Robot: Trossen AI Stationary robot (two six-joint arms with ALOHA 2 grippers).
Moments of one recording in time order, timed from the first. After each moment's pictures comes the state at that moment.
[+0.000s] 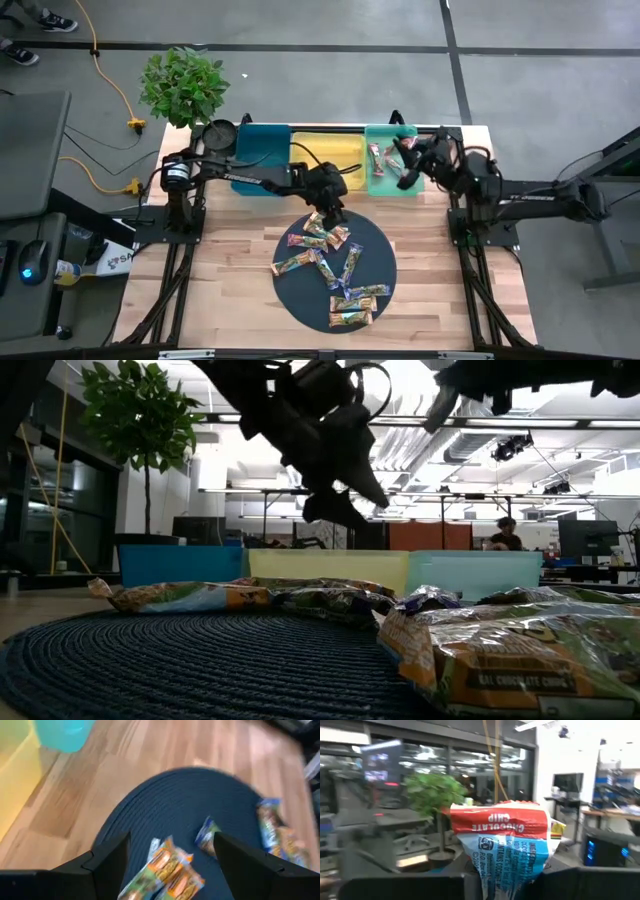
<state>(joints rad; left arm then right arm) 0.13 1.88 1.32 -0.19 0.26 -0.30 -0.19 0.76 0.47 0.55 0.41 -0.09</state>
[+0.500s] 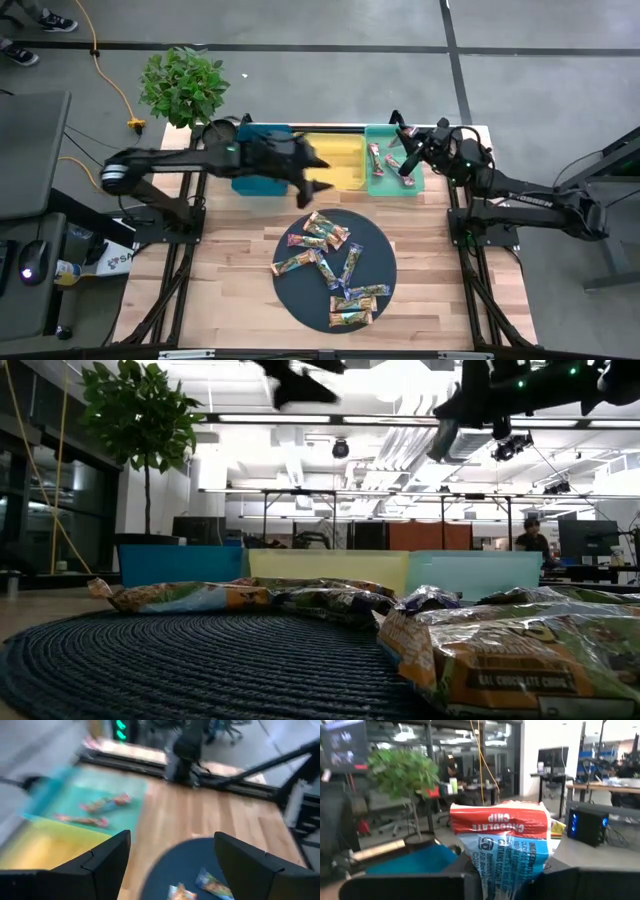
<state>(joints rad) 0.13 1.43 1.32 -0.32 0.03 -0.10 -0.45 0.76 0.47 0.41 0.23 0.03</state>
